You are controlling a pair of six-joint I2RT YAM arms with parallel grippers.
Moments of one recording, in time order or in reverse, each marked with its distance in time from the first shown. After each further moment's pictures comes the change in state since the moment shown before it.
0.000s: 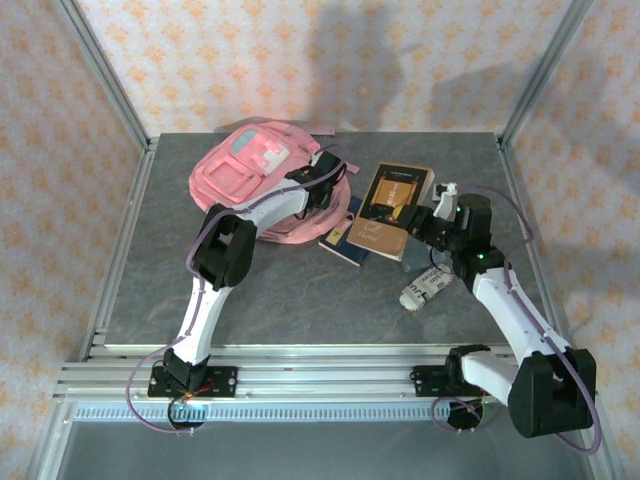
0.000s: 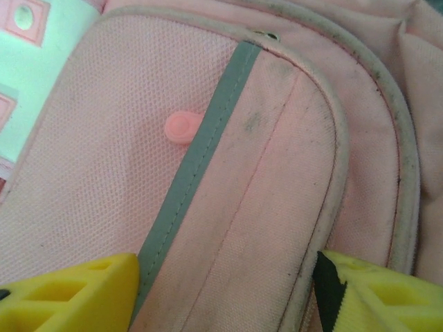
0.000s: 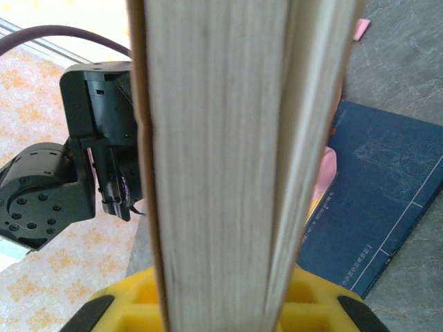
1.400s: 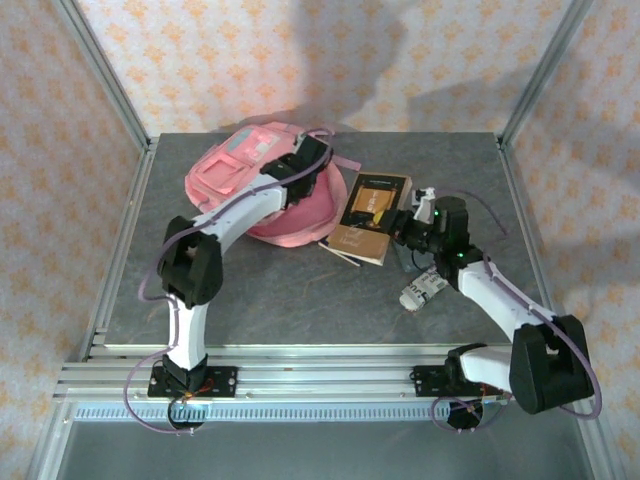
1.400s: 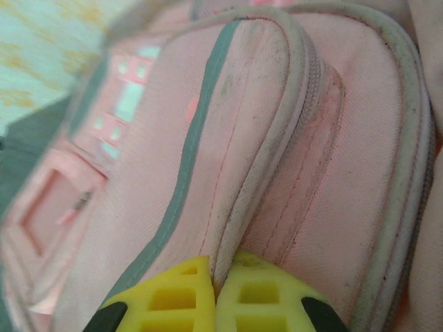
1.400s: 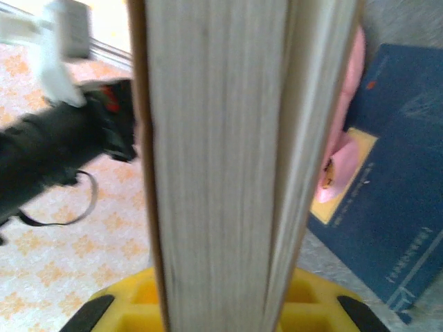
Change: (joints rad) left arm 0.006 -0.307 -0.090 -0.045 -0.113 0.105; right arm 0.127 0.148 -0.048 0.211 0.008 0.155
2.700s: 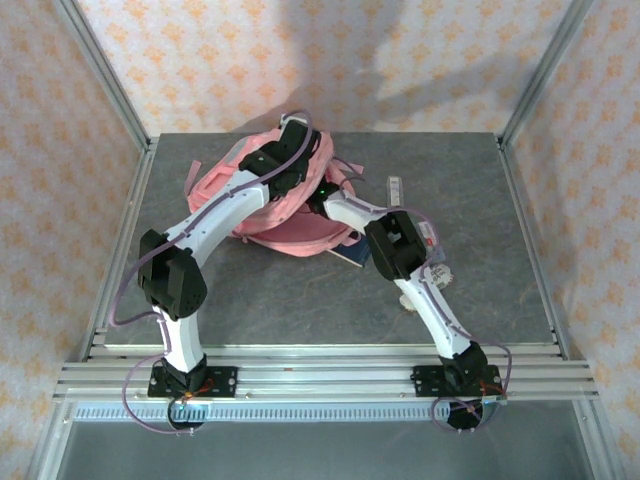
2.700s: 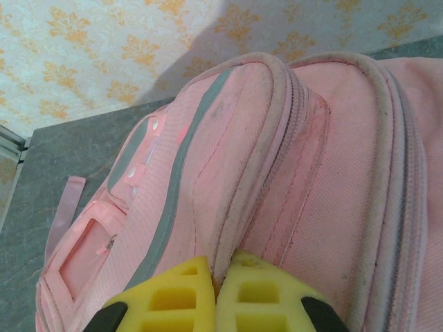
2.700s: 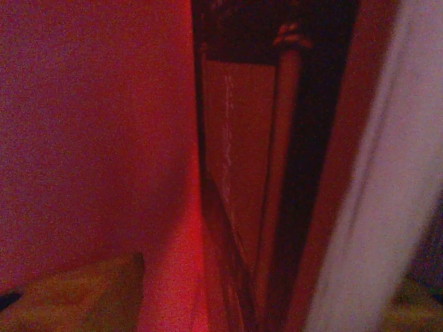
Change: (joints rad) left arm 0.009 -0.109 0.019 -0.043 0.019 -0.089; right arm 0.387 1.395 1.474 -0.071 0.221 0.447
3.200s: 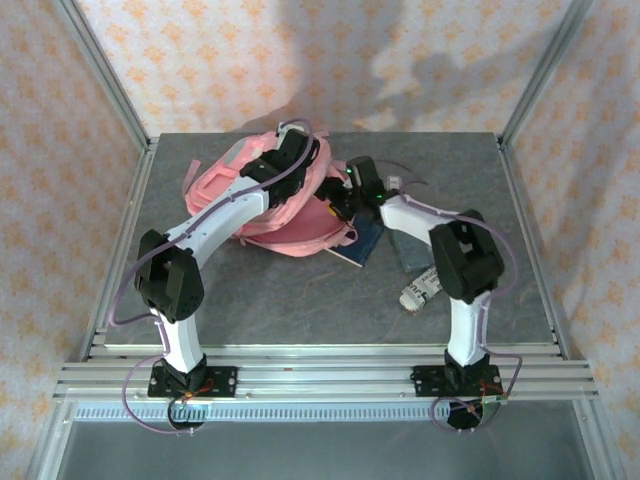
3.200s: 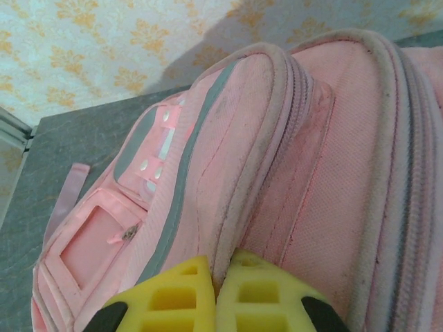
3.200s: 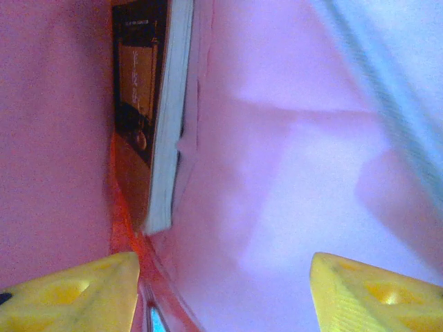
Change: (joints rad) left arm 0.005 -0.021 -0.112 0.074 -0.047 -0.018; right arm -0.135 -0.682 -0.800 -0.148 0.010 -0.300
